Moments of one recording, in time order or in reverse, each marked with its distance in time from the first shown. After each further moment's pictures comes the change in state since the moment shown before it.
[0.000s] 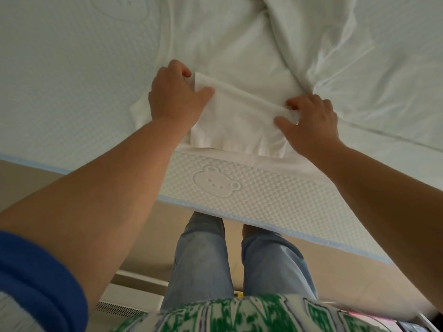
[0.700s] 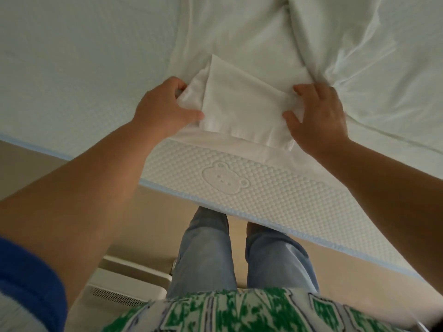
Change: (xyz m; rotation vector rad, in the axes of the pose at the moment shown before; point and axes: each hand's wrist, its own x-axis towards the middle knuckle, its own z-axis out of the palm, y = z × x) left_hand -0.008 -0.051 -0.032 0.038 -0.292 0.030; right_hand 0.002 -0.016 0.001 -0.055 0.099 -0.217
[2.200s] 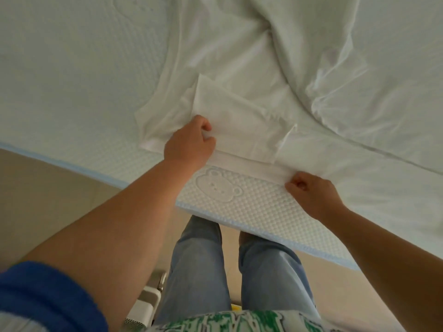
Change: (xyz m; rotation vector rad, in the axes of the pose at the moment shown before) left_hand -0.030 0.022 0.062 -0.079 0.029 -0.032; right_hand -0.091 0.051 0.022 0.124 -0.476 0.349
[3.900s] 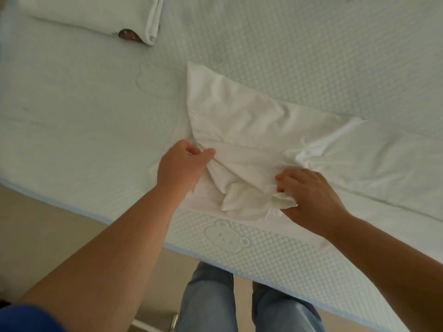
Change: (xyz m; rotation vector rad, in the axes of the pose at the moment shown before) left_hand 0.043 0.026 -0.054 -0.166 0.183 -0.232; right_hand 0.042 -0.070 -0.060 -0.164 0.323 -0.745
